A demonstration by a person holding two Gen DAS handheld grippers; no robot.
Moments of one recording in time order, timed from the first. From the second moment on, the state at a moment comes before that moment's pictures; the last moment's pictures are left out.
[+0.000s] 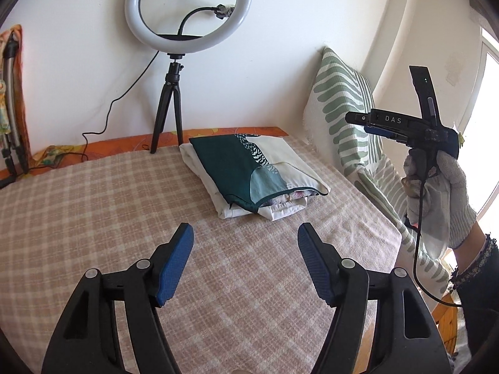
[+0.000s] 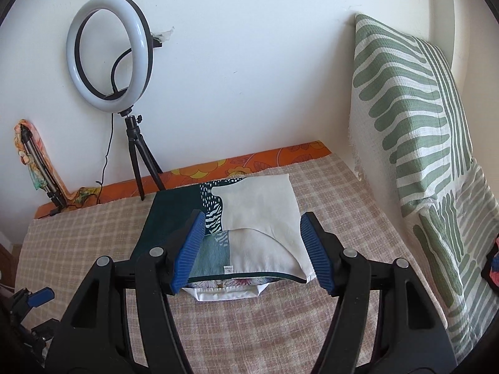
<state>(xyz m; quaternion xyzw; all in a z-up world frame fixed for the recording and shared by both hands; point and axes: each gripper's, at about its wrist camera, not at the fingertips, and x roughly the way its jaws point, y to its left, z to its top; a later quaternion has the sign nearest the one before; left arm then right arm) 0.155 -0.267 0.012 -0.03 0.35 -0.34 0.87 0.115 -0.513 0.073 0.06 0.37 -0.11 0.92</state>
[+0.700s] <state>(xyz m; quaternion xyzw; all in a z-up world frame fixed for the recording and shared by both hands) 0.075 -0.213 0.028 0.03 0.28 -0.30 0.91 0.007 -0.398 0.068 0.05 0.30 -0.13 0.94</state>
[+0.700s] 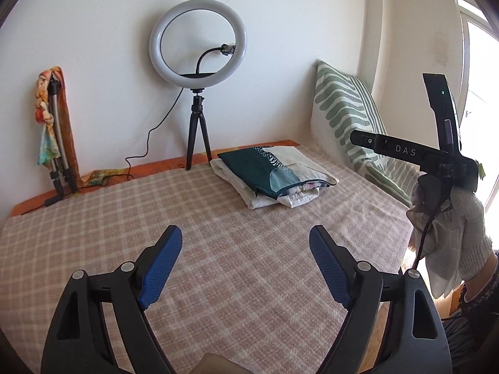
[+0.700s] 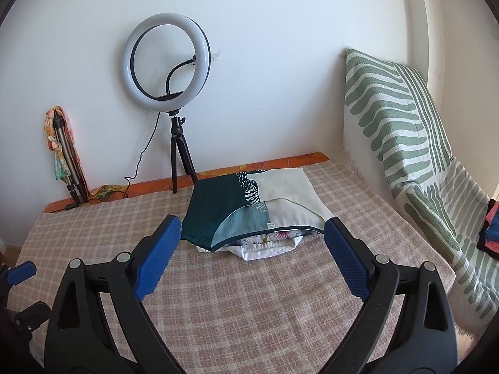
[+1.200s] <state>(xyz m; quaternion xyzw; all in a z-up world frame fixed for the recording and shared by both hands) 0.064 -0.213 0.006 0.06 0.30 -0.26 0.92 -0.021 -0.393 0.050 0.09 0.26 -0.15 0.95</state>
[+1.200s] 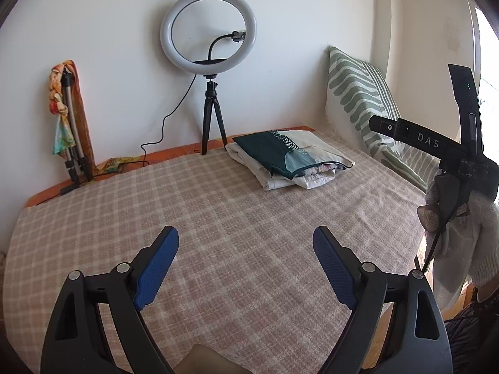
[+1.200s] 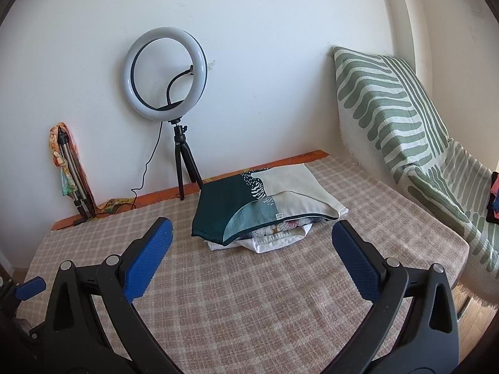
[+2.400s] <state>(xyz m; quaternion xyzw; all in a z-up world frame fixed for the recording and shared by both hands) 0.064 -0.216 -0.003 0.07 0.31 -0.26 0.91 -0.015 -0.392 0.042 0.08 0.26 -0.15 0.95</state>
